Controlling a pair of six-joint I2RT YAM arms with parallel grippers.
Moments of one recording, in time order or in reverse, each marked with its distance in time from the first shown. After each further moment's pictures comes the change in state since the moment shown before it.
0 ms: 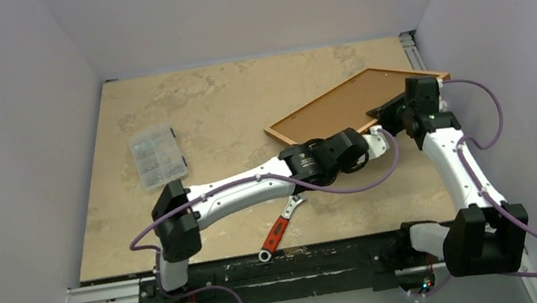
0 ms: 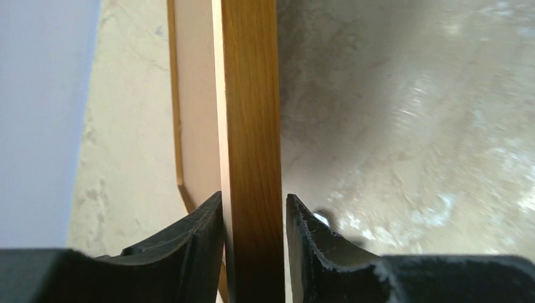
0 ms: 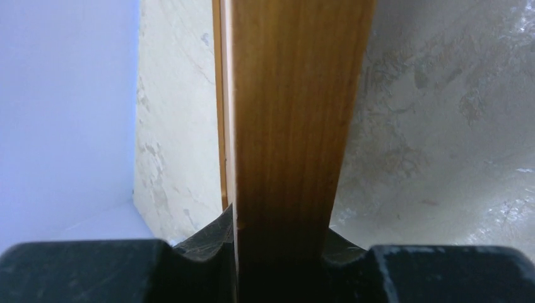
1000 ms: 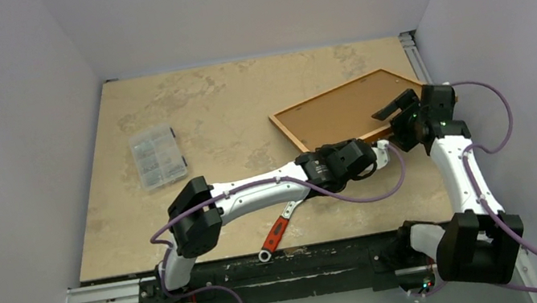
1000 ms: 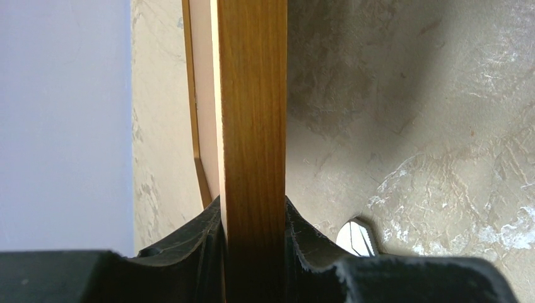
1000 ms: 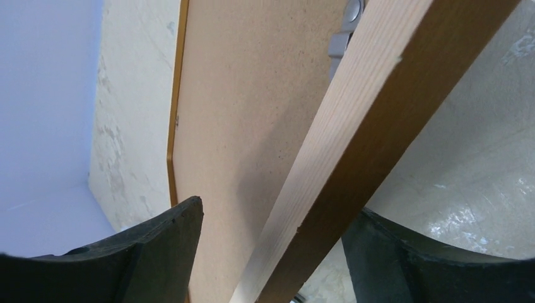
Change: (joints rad) left arm -0.013 0.069 -0.036 0.050 -0.096 0.136; right arm -0.134 -0.043 -0.056 -0.037 -0.127 -0.253
